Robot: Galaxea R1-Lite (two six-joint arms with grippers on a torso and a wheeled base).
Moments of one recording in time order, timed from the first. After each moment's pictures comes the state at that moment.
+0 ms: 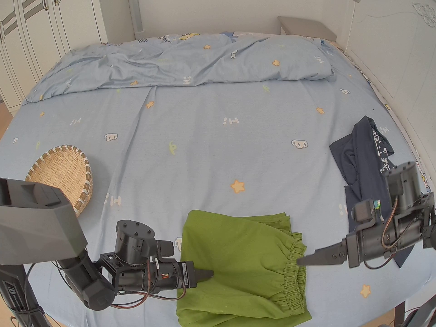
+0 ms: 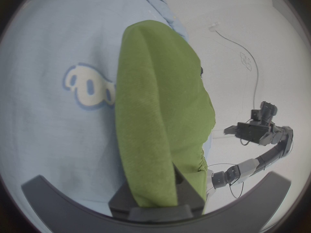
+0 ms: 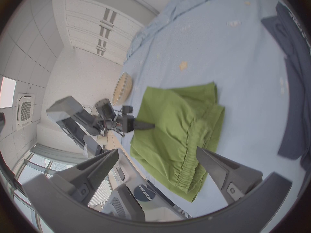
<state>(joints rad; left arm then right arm) -0.59 2.09 -0.37 -1.12 -0.41 -0.68 0.46 1.50 -0.59 -0.13 0.59 0.32</state>
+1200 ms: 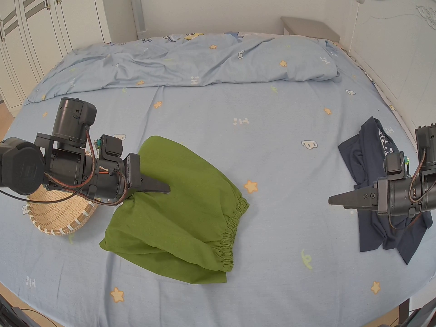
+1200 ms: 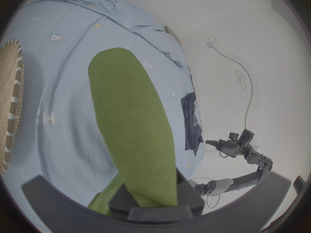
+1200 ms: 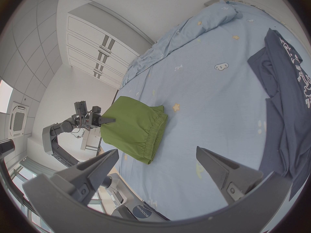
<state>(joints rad) -0.31 1.67 -1.09 0.08 -0.56 -0.48 0.25 1.41 -0.79 0.02 0.60 0.31</state>
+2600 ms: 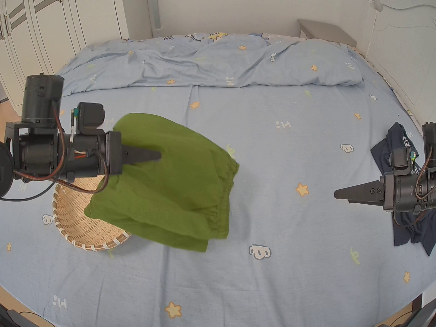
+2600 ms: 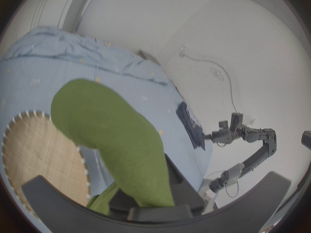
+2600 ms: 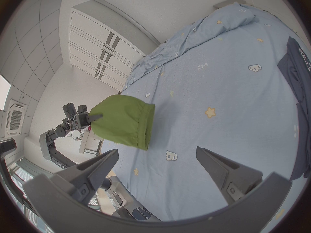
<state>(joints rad) -0.33 1.52 -1.07 -0.04 -0.52 -0.25 0.24 1.37 -0.80 0.02 0.59 0.32</state>
